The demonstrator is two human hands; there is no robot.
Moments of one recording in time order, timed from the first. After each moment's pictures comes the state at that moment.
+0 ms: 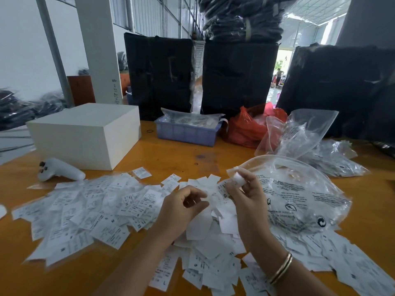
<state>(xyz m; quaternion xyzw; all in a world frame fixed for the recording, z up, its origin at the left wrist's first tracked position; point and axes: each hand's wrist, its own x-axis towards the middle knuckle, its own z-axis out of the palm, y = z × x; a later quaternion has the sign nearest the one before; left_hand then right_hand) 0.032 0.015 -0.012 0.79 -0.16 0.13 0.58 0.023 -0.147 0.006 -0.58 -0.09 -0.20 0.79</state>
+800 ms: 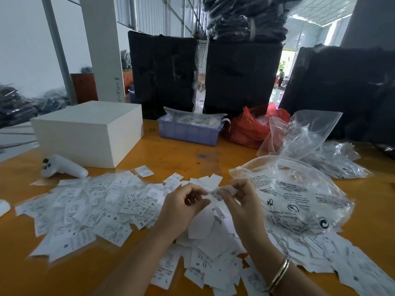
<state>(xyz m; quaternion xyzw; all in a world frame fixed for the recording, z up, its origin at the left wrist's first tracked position) 0.030 0.017 -0.009 0.79 -0.16 0.15 0.57 0.014 -0.139 0.002 -0.72 -0.12 -0.25 0.64</state>
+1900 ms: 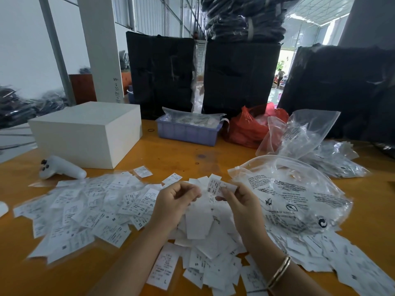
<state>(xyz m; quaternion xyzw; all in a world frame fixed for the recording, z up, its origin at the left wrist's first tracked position) 0.032 0.020 -0.003 0.72 -0.10 0.14 0.68 0.024 -0.145 -0.005 -0.74 -0.07 -0.19 0.64</state>
